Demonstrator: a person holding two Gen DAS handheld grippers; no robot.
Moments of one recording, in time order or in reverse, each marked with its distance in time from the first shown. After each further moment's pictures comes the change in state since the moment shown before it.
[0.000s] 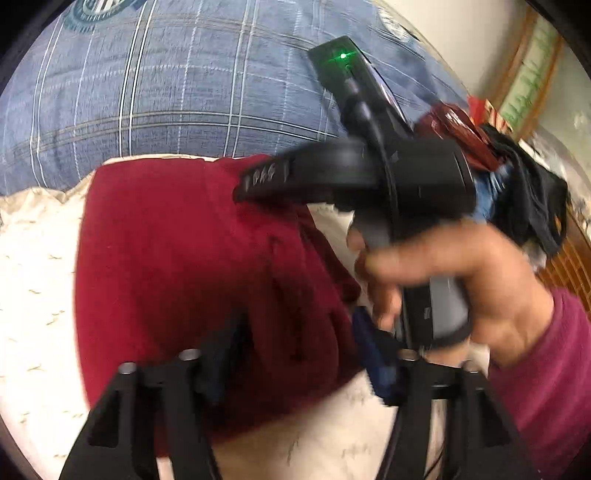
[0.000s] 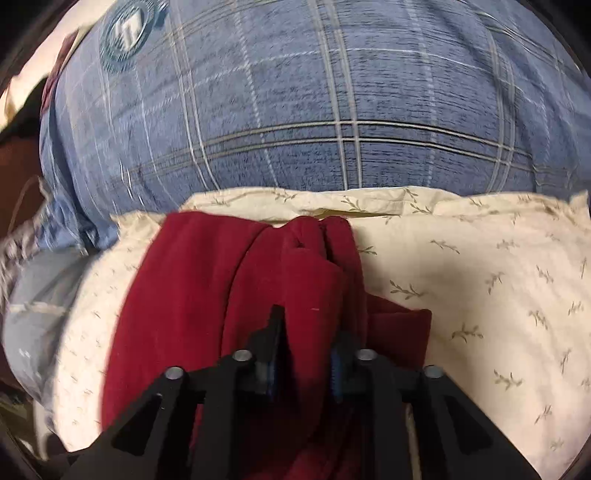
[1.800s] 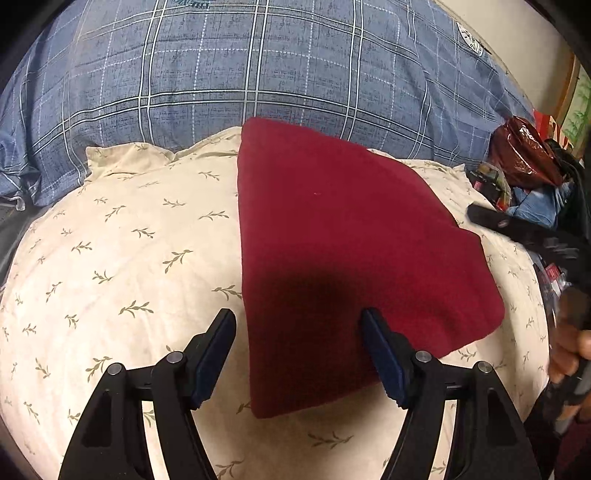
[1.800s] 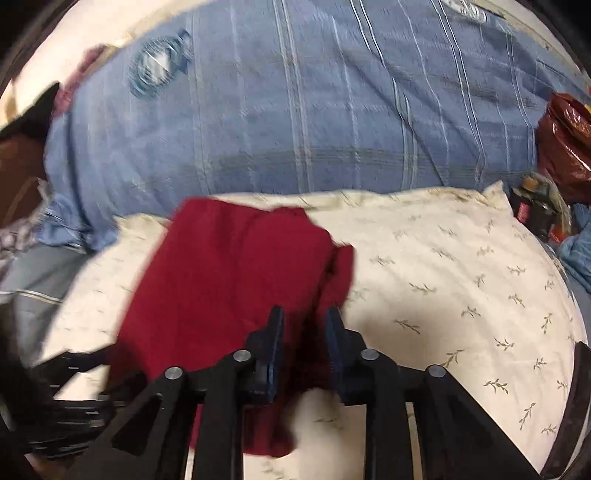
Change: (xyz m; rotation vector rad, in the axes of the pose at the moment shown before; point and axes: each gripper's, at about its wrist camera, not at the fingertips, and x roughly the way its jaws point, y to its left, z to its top) left arm -0.025 0.050 -0.027 -0.138 -0.004 0.248; right arm -0.094 0.014 -0.087 -0.033 -0.212 -0.129
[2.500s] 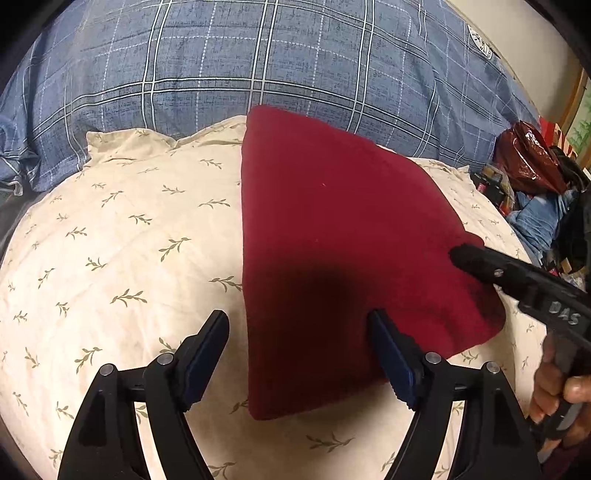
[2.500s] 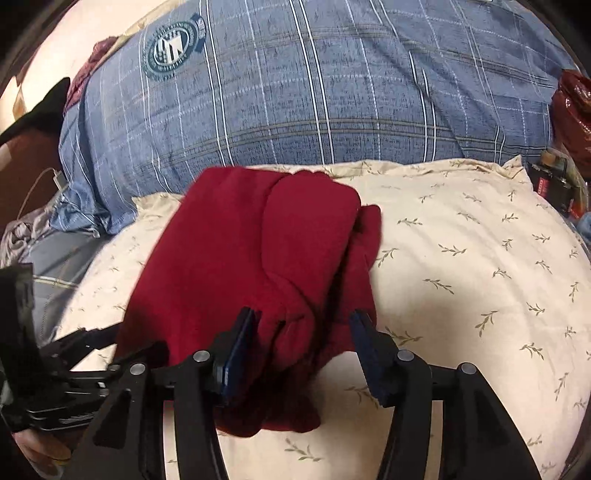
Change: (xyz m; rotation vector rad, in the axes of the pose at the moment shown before) left arm 0.012 0.004 0.001 -0.034 0.014 -0.004; right arm 0.014 0.008 -0.024 0.020 0.059 0.050
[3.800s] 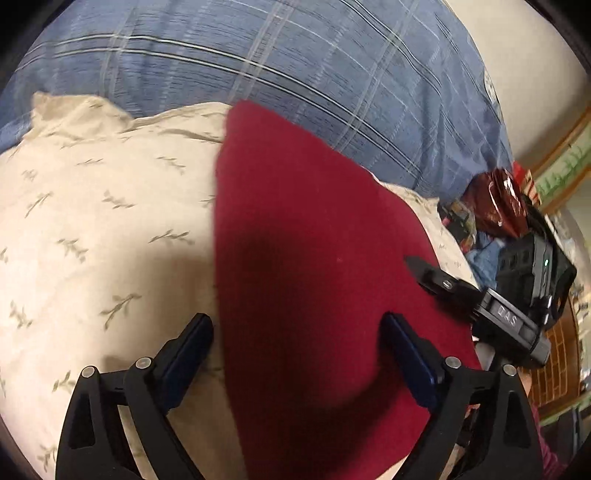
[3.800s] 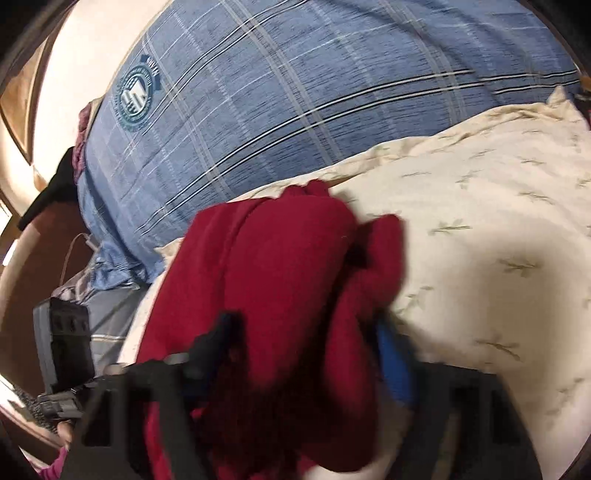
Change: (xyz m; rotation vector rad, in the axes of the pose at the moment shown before) left arm 0.059 0.049 0.051 -0.121 0.059 -0.299; right arm 0.078 -0.054 0.031 0.205 0.014 0.318
